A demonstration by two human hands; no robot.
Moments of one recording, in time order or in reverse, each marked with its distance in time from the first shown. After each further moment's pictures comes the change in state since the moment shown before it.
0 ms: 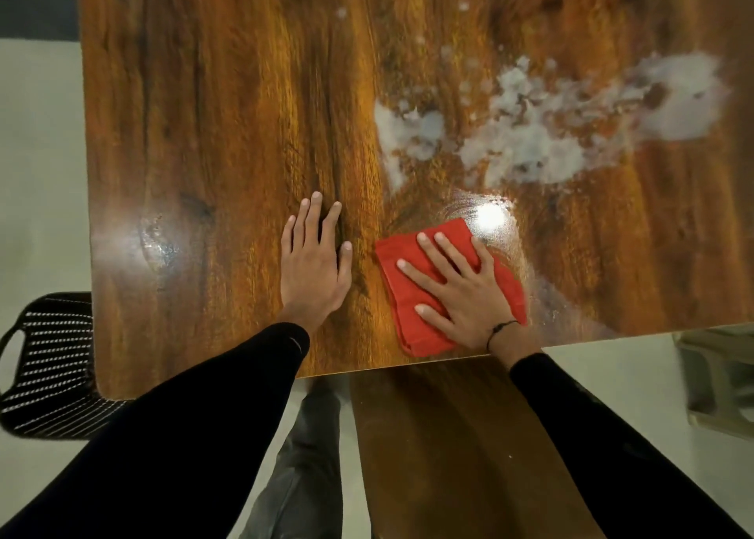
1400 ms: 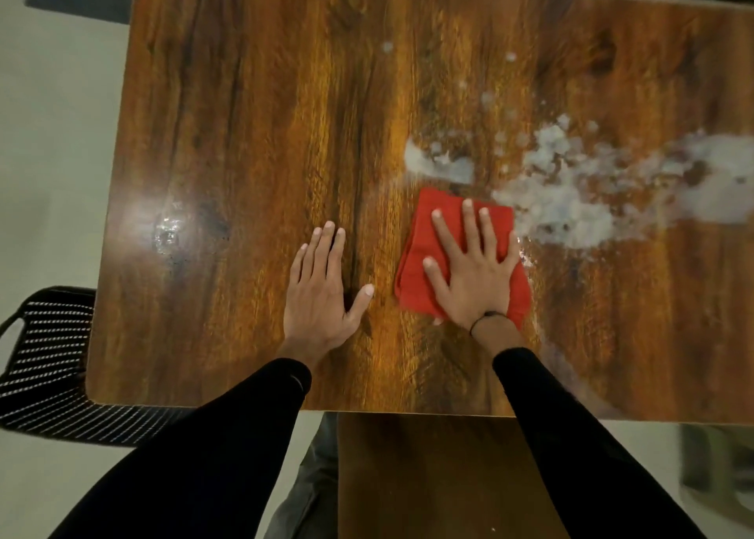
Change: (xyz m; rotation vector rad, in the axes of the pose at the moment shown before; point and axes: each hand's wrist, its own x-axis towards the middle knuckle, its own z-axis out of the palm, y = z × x) left_hand 0.002 -0.010 0.019 -0.037 -0.030 -0.054; right_hand 0.106 0.028 -0.026 0.076 0.082 0.389
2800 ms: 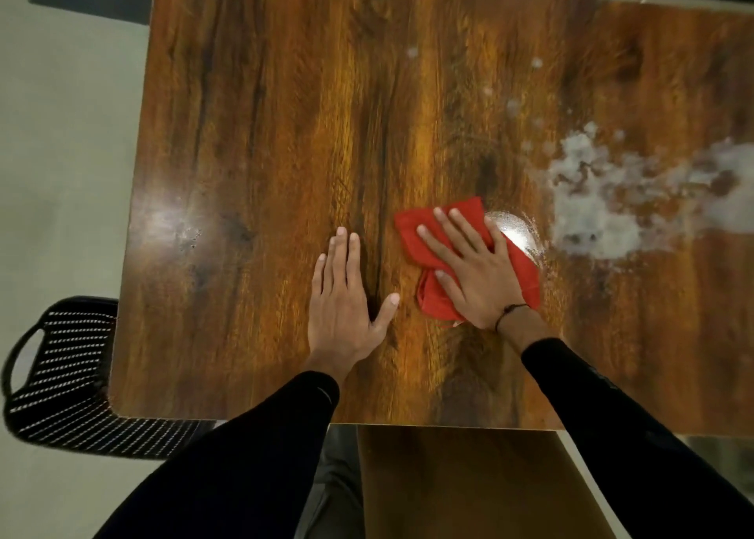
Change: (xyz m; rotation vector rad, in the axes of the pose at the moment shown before) left_hand -0.001 0.000 0.003 -0.050 0.009 -0.076; right_hand 0.025 -0.015 -0.015 -0.076 -0.055 -0.418
